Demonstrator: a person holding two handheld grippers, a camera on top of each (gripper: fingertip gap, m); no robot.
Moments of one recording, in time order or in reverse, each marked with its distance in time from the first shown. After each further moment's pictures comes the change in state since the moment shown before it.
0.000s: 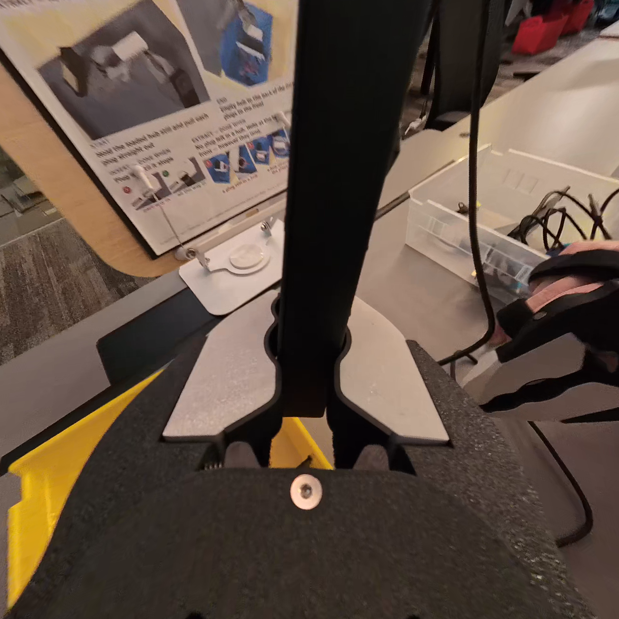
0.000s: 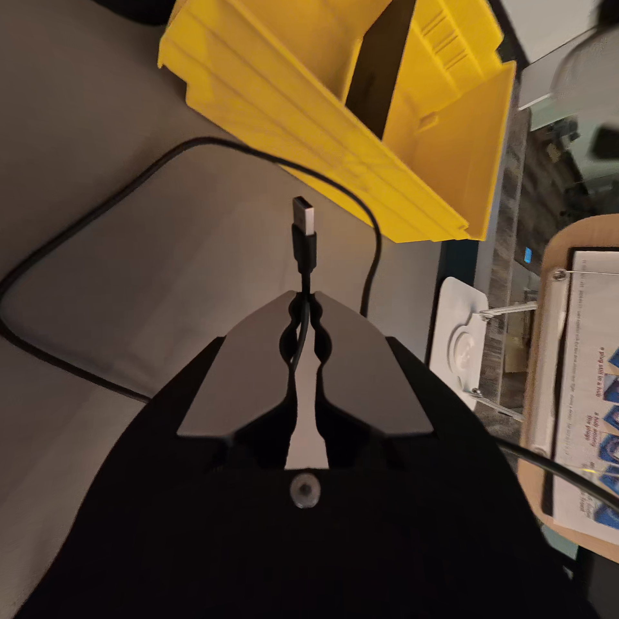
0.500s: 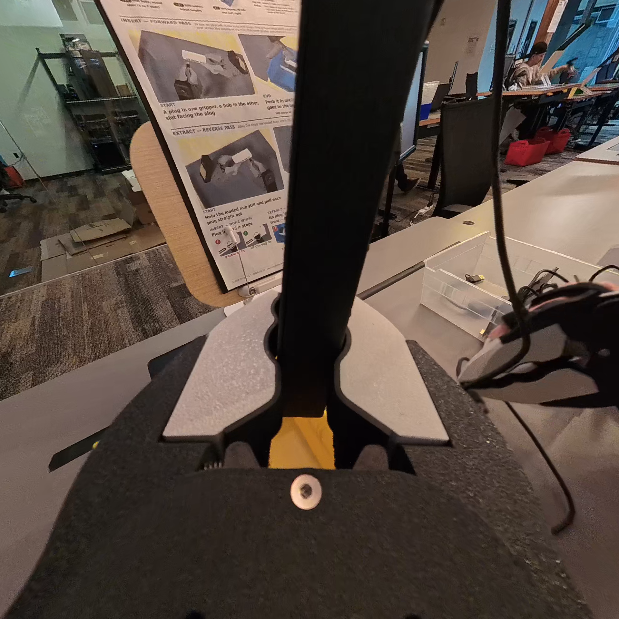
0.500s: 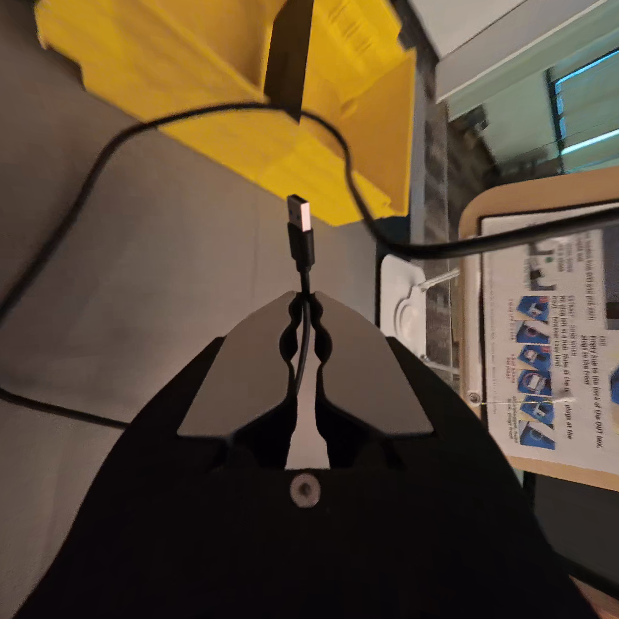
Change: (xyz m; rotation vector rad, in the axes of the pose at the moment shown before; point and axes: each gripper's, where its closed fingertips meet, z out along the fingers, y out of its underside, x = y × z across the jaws) left arm -0.044 -0.033 -0.061 0.233 -0.072 -0.060; right arm 0.038 0.008 -0.017 -0.003 0.194 0.028
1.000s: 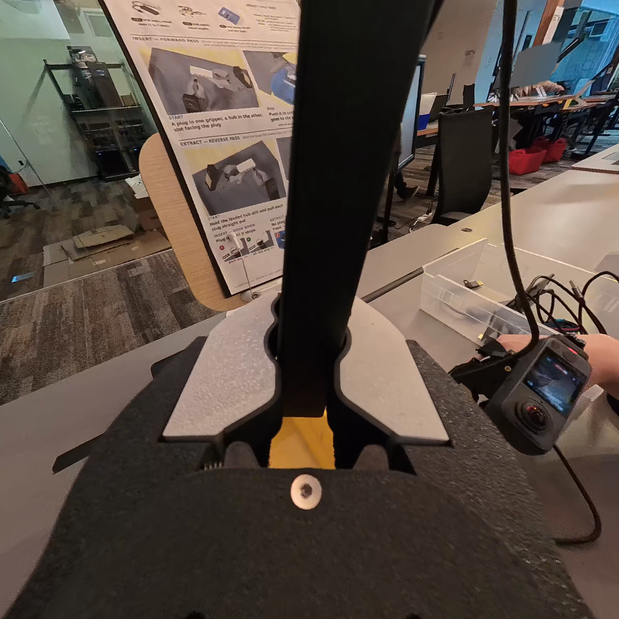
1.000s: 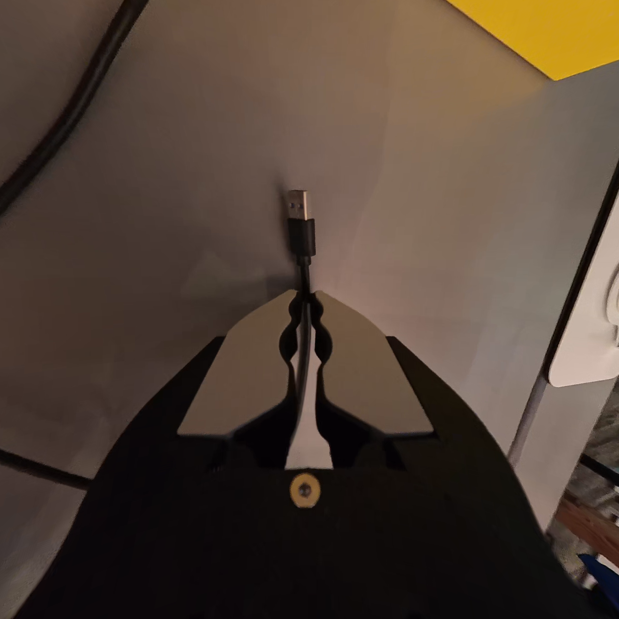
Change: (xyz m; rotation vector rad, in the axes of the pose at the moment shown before) left arm -0.002 -0.005 -0.006 0.023 -0.002 -0.002; right arm -0.084 0.077 0.067 -0.320 -0.376 0.110
